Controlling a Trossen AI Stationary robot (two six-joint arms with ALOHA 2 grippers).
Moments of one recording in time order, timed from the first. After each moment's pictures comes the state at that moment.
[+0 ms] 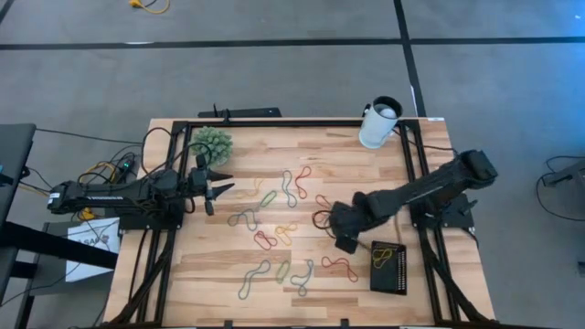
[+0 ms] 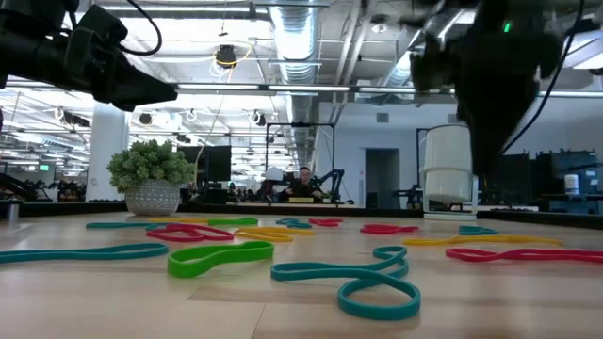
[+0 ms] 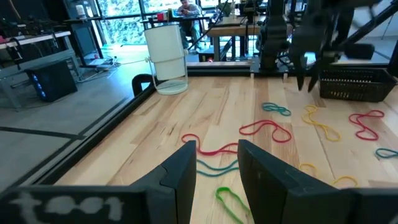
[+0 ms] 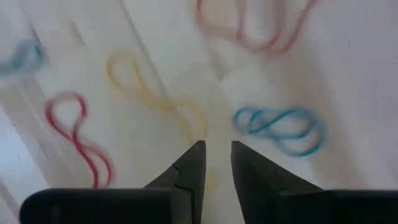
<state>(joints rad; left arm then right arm) 0.08 0.32 0.12 0.08 -0.19 0.06 0.30 1.61 1.04 -0.85 0.07 0.67</state>
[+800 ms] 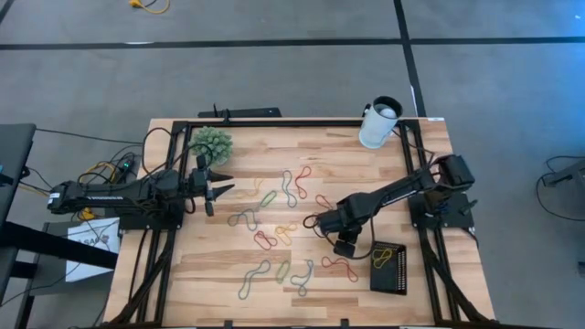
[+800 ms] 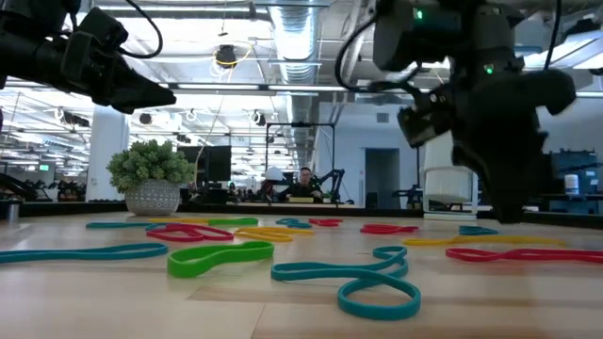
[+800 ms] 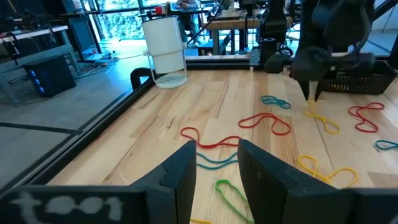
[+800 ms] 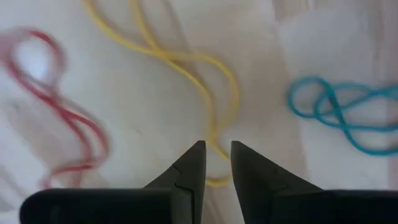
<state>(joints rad) 0.08 0.32 0.12 0.06 -0.18 0.06 0.23 1.79 1.09 -0.88 -0.14 0.55</state>
